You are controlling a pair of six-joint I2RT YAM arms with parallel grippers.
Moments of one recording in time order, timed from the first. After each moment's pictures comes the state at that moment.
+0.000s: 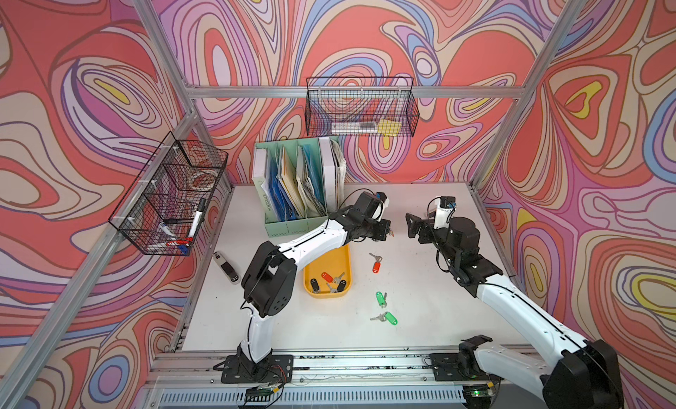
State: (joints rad) left arm -0.73 2.04 1.68 -0.37 0.26 -0.38; right arm 0.31 1.07 0.73 0.09 0.10 0.19
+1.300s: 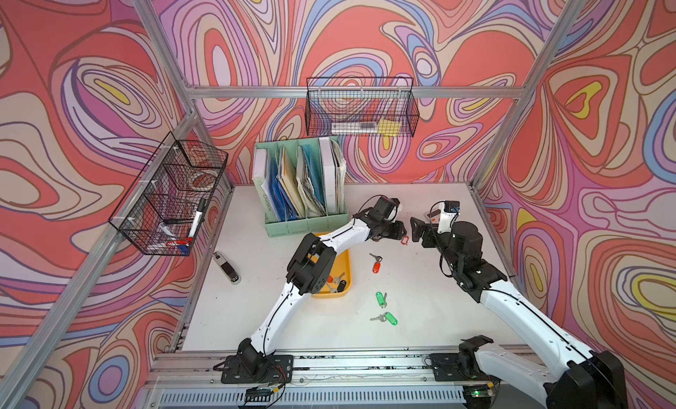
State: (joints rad) left arm -0.73 2.50 2.11 -0.37 0.34 -0.44; right arm 0.31 1.03 0.71 0.04 0.14 0.19
